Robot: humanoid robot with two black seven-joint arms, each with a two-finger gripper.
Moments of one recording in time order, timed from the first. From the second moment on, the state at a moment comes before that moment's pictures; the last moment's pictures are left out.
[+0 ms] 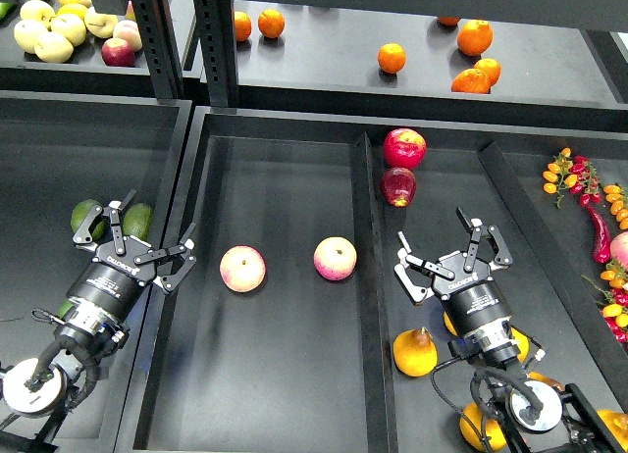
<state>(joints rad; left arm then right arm) 0.02 0.00 -1.41 -1.20 0.06 -0.49 0.16 0.03 0.01 1.36 1.13 -0.02 0.57 -0.16</state>
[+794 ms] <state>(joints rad) 0.03 0.00 -1.41 -1.23 0.06 -0.49 0.17 0.02 0.01 1.37 1.20 -0.01 0.57 -0.16</state>
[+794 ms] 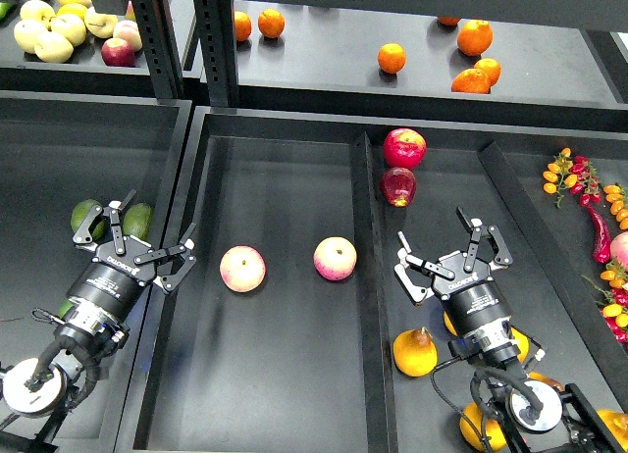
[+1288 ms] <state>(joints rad) 0.04 0.00 -1.38 -1.23 0.06 -0.49 0.17 0.02 0.01 1.38 1.21 -0.01 0.57 -0.16</state>
